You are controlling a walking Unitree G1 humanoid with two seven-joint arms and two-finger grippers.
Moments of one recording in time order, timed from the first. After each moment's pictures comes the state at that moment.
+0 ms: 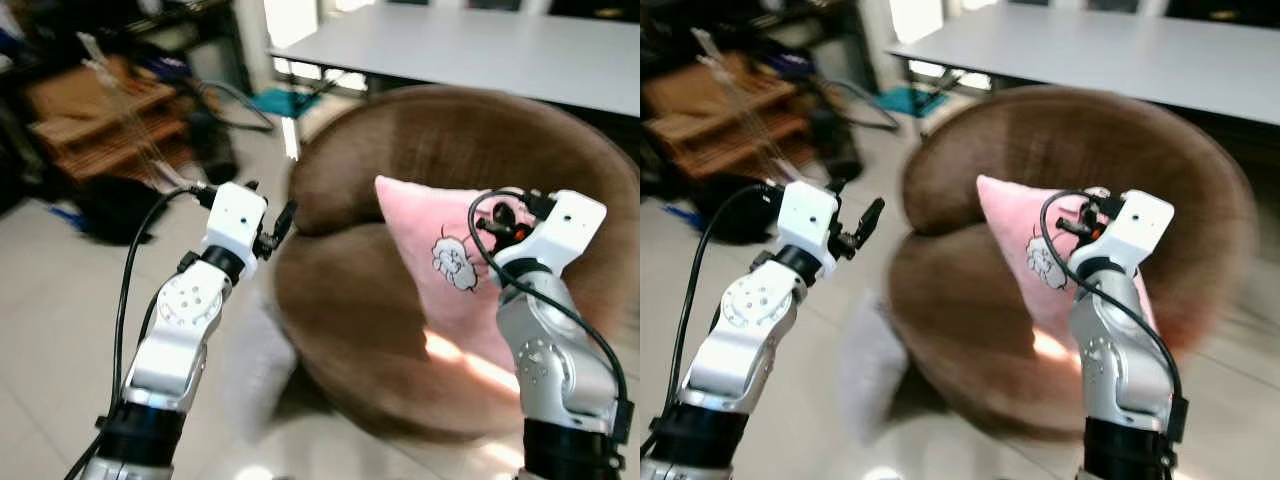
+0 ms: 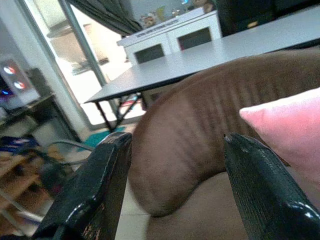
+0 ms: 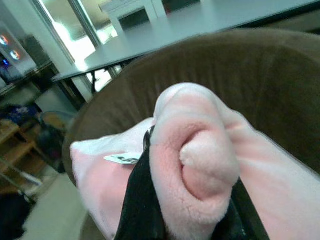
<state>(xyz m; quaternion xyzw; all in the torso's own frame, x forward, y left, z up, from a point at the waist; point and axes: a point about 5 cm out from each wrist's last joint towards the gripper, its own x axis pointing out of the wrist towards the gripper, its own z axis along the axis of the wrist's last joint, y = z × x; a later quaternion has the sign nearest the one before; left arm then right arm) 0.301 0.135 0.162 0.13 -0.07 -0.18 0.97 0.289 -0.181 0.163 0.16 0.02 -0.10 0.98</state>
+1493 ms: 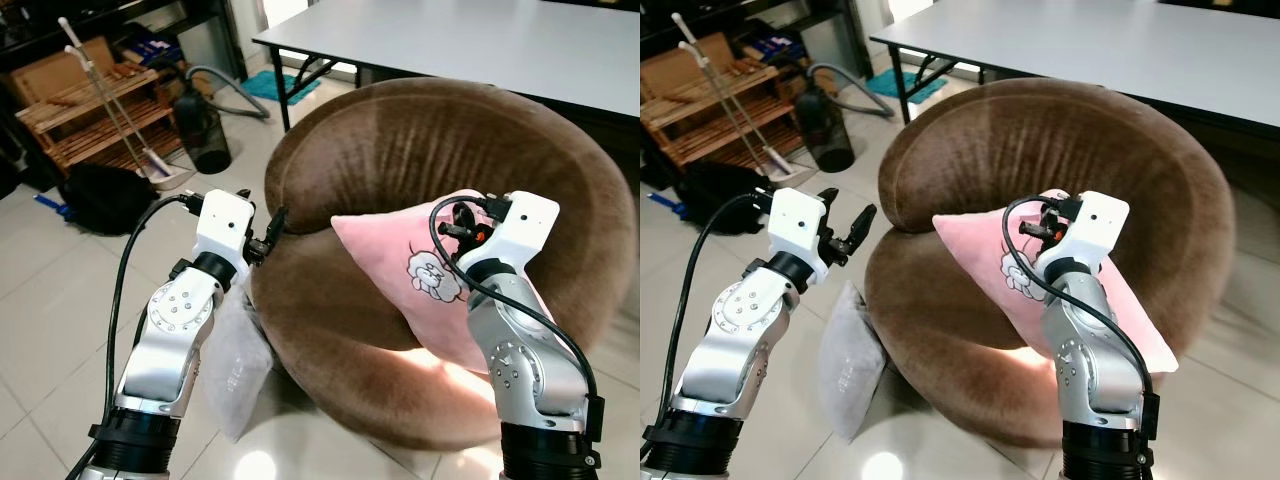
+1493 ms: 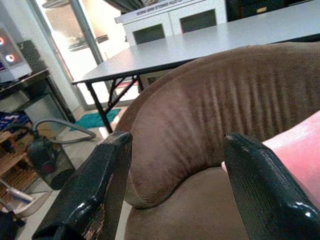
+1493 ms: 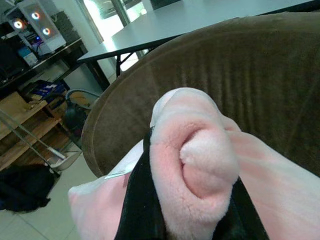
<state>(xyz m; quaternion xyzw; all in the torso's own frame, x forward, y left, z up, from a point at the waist) 0.299 0.143 0.158 0.11 -0.06 -0.18 0.98 0.291 -0.153 0.162 0.15 0.02 -0.04 0.99</state>
